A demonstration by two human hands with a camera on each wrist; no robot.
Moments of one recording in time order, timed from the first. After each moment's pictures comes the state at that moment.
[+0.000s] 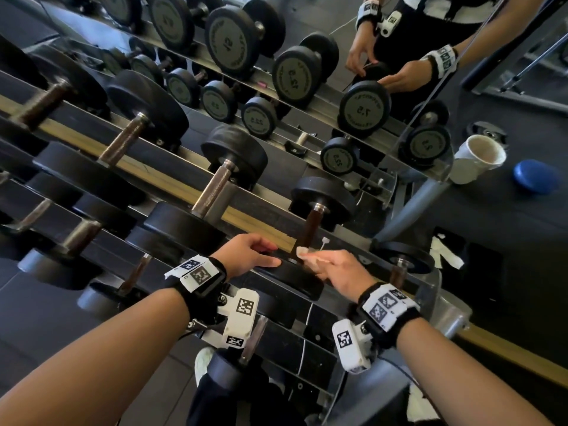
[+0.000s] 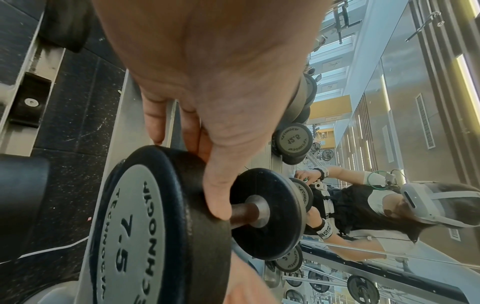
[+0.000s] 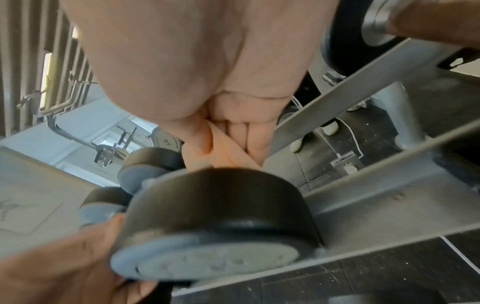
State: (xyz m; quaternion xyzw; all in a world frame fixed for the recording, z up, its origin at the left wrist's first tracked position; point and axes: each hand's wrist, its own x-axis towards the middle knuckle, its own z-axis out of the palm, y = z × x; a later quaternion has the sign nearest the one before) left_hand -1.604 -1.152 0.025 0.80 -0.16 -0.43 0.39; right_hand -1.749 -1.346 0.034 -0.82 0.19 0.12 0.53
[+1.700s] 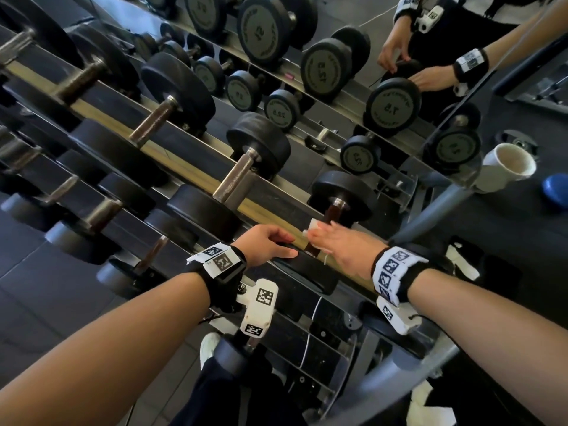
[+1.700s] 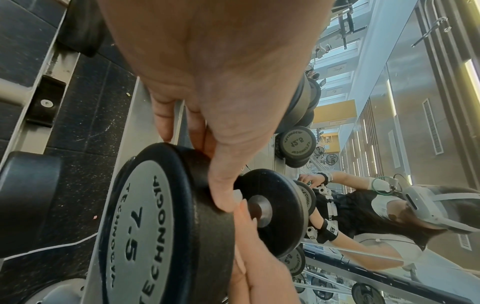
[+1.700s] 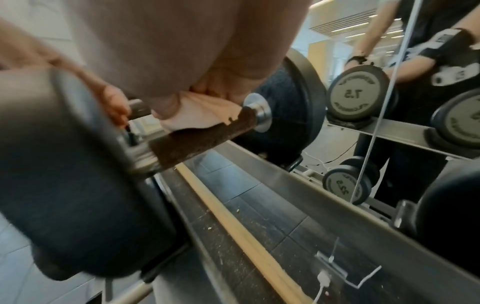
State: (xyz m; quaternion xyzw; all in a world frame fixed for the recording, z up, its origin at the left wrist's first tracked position) left_hand -1.616 -1.149 0.040 0.81 -0.15 -0.41 0.39; right_hand -1.695 -1.370 0.035 -0.96 -0.14 0.23 0.06
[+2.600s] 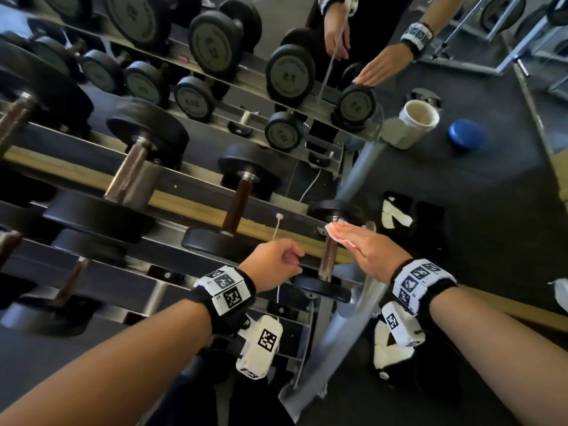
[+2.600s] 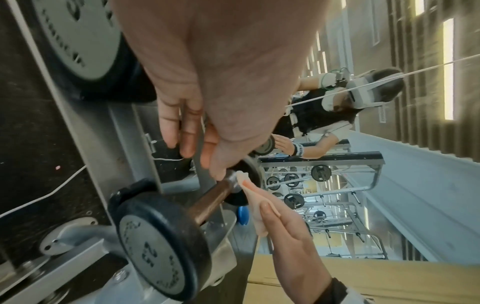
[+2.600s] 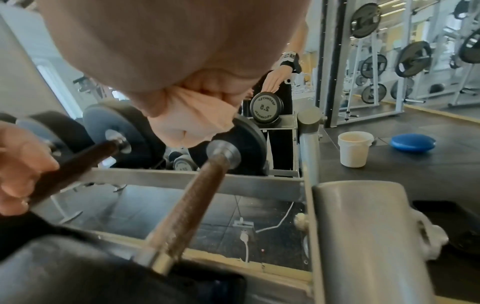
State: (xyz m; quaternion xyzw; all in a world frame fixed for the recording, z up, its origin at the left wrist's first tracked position) left_hand -1.744 -1.261 0.028 0.77 -0.35 -0.41 0.36; right_hand -1.886 -1.484 0.033 -0.95 0.11 0.09 0.28
